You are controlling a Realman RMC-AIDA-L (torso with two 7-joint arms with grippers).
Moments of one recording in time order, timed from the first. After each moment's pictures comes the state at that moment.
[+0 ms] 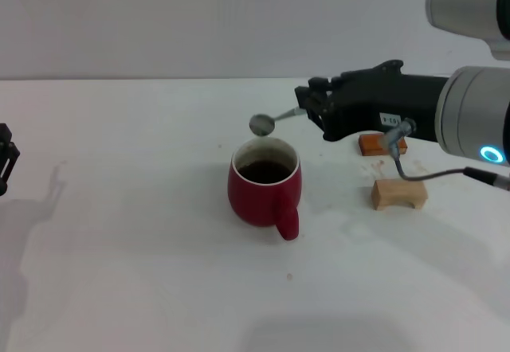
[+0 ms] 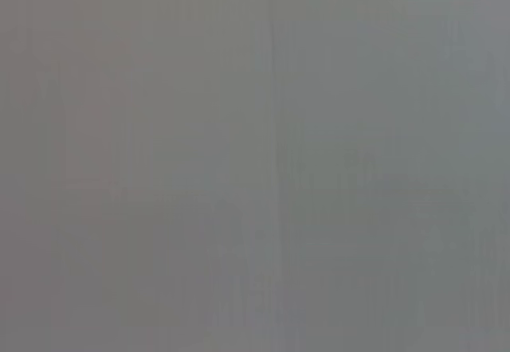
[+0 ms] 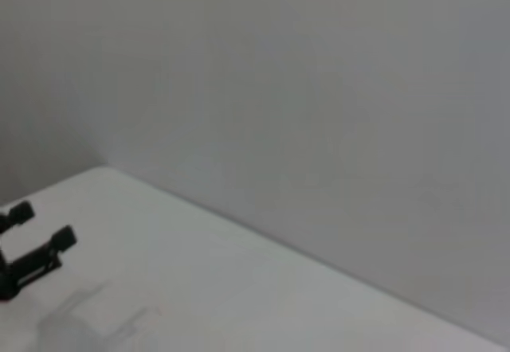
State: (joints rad) left arm -0.22 -2.07 -0.94 -0.25 2.29 1.32 -0.02; right arm 0.20 2.07 1.33 2.02 -2.56 1.03 -0.22
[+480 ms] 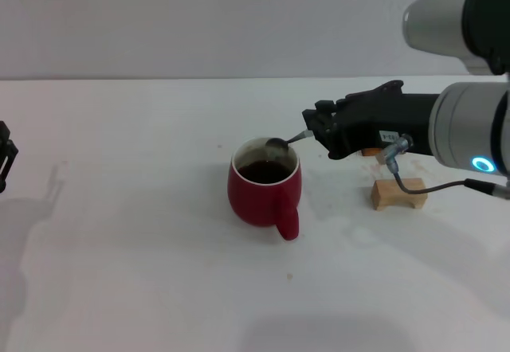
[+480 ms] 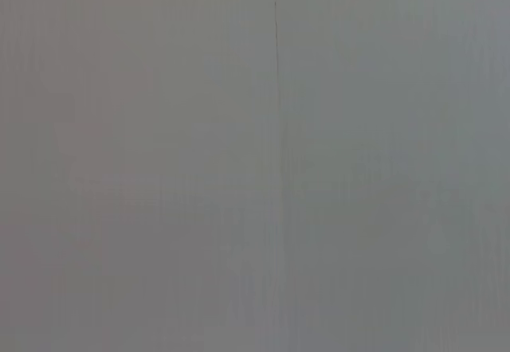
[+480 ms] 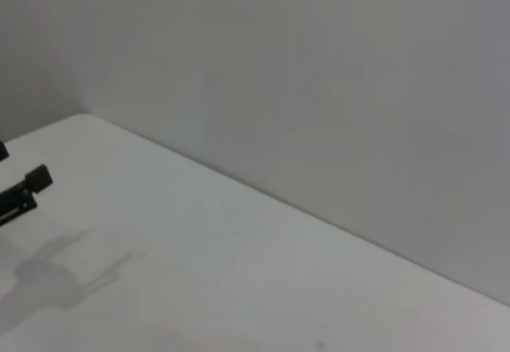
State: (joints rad) left arm -0.22 -2.07 -0.94 -0.25 2.29 1.32 -0.03; right arm 0.24 2.07 1.33 1.98 -2.62 1.09 -0.19
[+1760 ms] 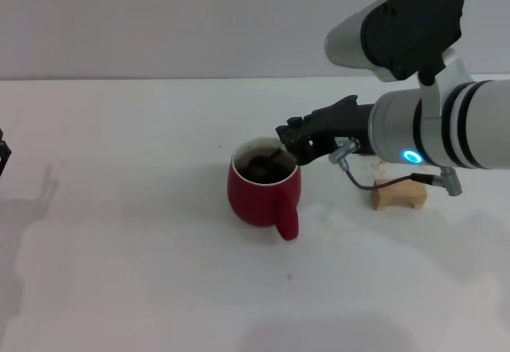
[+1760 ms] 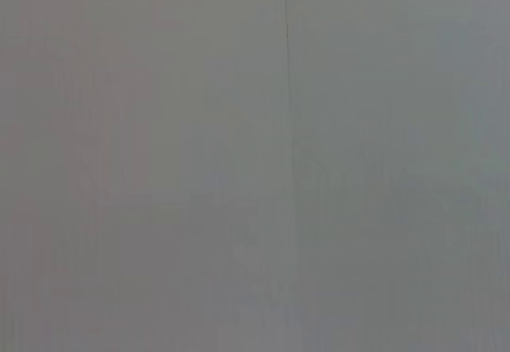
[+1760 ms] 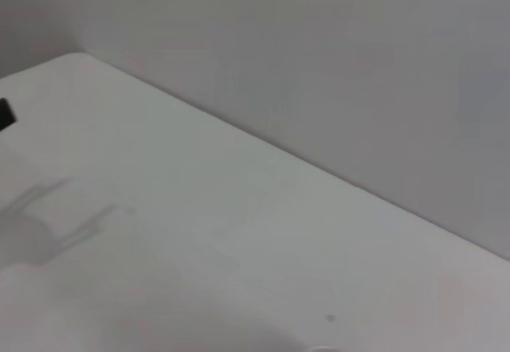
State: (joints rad) left arm -0.22 -2.07 -0.96 -0.24 2.29 1.32 -0.03; right arm 0.43 2.08 1.30 1.65 -2.62 0.98 -0.19
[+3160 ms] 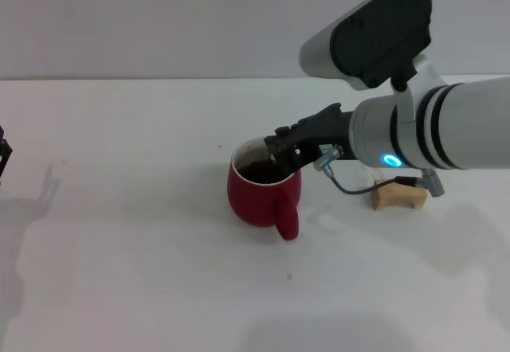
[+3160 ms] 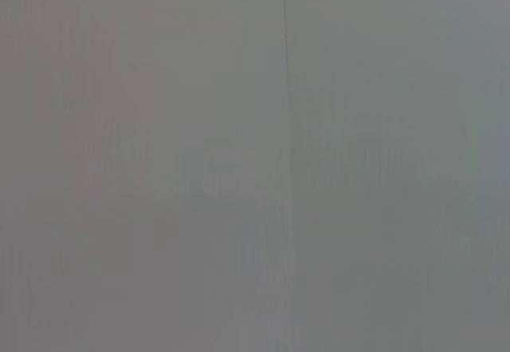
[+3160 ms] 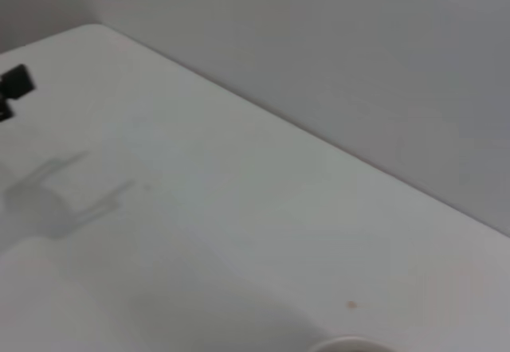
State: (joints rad) left arm -0.22 -2.07 -0.96 -0.24 2.29 1.32 -0.02; right arm 0.49 2.08 1.28 1.58 -2.62 0.98 -0.18
